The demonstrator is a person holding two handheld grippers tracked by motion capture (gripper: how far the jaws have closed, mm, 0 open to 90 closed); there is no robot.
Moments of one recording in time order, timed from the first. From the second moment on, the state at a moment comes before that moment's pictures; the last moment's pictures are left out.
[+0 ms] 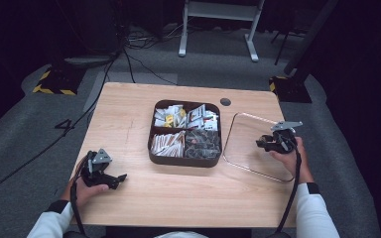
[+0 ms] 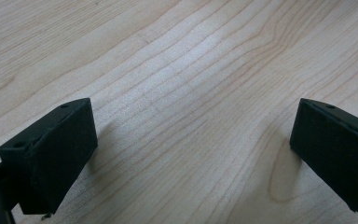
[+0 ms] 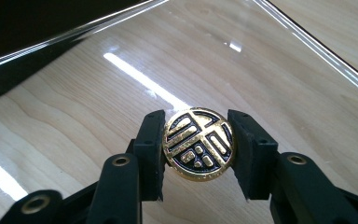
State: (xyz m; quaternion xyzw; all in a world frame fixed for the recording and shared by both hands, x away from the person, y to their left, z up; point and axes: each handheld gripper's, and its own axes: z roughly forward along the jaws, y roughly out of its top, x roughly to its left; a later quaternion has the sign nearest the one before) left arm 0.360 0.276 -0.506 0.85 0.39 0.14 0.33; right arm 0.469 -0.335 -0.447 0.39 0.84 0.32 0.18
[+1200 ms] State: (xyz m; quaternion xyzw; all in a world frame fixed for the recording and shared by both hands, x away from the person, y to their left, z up) left arm 0.360 0.276 -0.506 0.85 0.39 0.14 0.33; right arm 0.476 -0.339 -0.476 0.44 0.80 0.34 0.19
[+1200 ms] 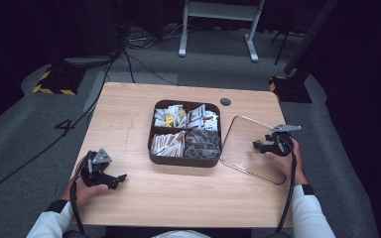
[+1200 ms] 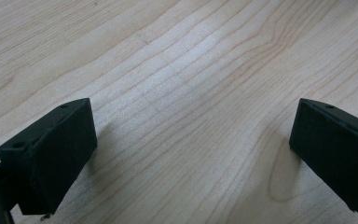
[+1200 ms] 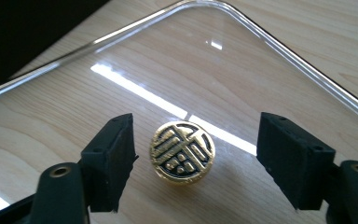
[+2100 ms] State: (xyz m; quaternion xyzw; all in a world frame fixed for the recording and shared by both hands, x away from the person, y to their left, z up) left arm 0.360 0.276 -0.506 0.85 0.39 0.14 0.33; right arm 0.471 -0.298 -0.443 0.39 0.81 0.39 0.22
